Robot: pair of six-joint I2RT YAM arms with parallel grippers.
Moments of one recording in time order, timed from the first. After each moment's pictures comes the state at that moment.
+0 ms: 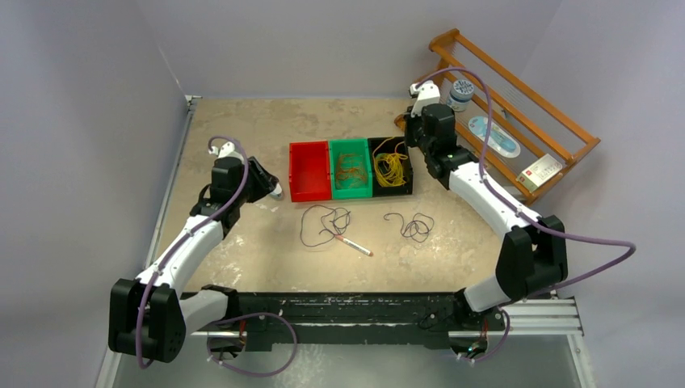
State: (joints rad) left arm -0.18 1.12 0.67 -0.10 0.04 -0.67; right arm 0.35 1.49 1.18 -0.01 0.14 0.03
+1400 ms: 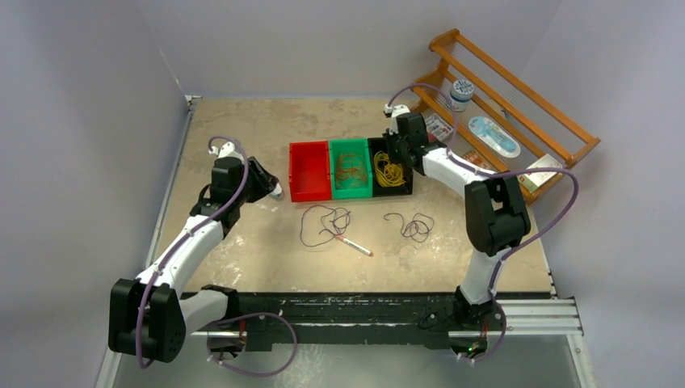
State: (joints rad) left arm -0.18 1.12 0.67 -0.10 0.04 -0.67; right arm 0.36 1.84 1.28 -0.14 0.08 0.04
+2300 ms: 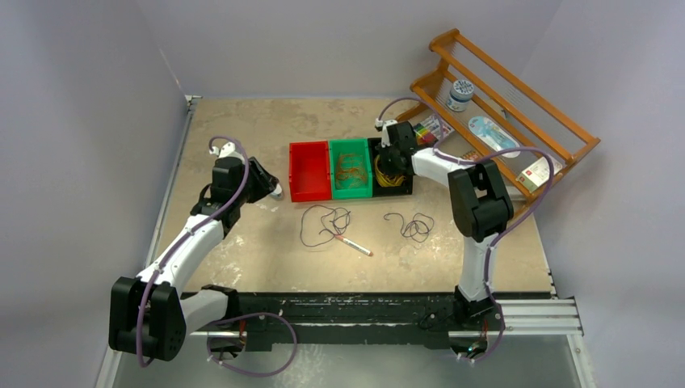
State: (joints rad) left arm -0.18 1.13 0.67 -0.10 0.04 -0.67; right arm 0.37 2.01 1.34 -0.22 0.01 0.05
